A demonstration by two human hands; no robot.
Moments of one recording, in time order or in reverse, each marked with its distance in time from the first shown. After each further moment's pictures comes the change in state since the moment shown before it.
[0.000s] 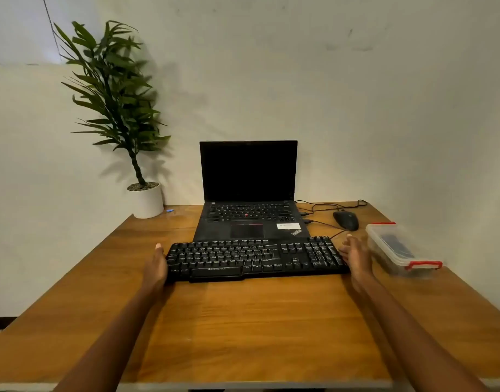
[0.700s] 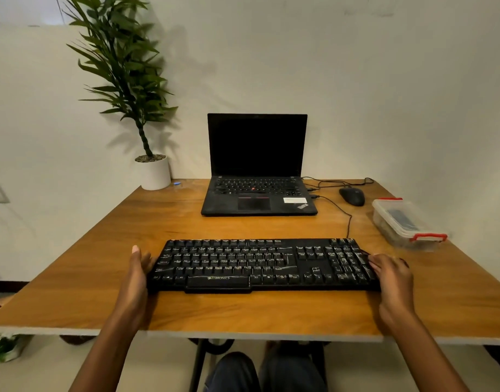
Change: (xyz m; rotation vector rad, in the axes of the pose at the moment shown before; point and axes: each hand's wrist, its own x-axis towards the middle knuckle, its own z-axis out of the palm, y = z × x) left_hand -0.091 -0.030 -0.057 -0.244 -0.043 -0.071; right_hand -0.076 0.041 -0.052 0.140 0.106 -0.061
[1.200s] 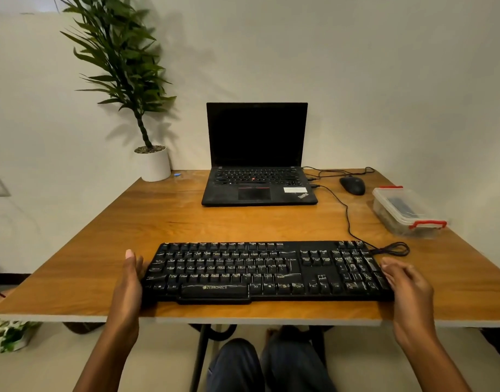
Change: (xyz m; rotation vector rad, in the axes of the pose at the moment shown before) left_hand -0.042 -0.007 -0.012 0.148 0.045 0.069; right_hand -0.038 0.006 -0.031 0.094 -0.024 -0.041
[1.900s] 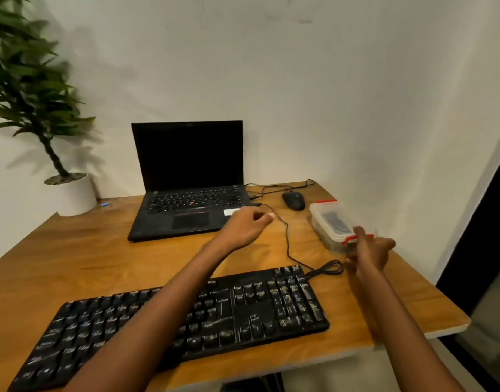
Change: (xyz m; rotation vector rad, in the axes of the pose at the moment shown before) left_hand 0.021 0.087 0.296 0.684 -0.730 0.657; right_hand 0.158 -0.025 -0.018 -0.094 0.404 0.115
